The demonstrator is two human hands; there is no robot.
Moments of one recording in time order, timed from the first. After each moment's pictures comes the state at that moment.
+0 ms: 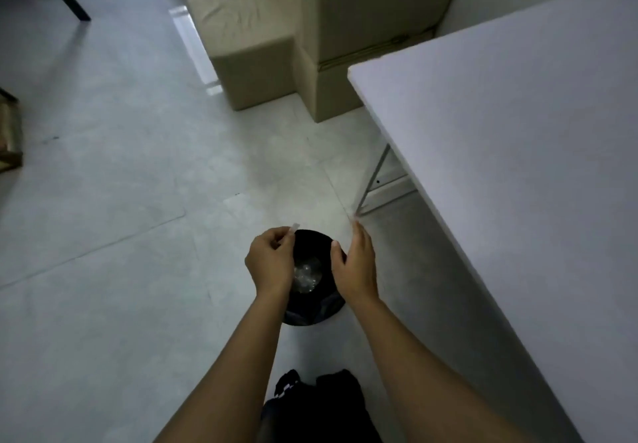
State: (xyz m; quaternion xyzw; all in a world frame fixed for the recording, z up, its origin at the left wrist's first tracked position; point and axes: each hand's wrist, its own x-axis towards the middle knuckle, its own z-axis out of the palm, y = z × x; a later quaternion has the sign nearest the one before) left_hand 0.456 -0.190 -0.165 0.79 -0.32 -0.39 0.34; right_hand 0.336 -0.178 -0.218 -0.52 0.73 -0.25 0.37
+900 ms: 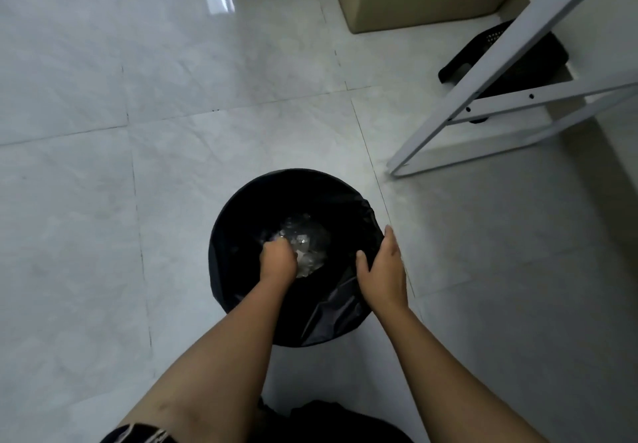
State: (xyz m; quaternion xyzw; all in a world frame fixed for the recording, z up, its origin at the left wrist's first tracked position) left_hand 0.472 -0.200 -0.592 0.80 -0.44 -0.40 -0.01; right_hand 0.311 -0.186 -0.541 -0.53 0.77 -0.09 0.33
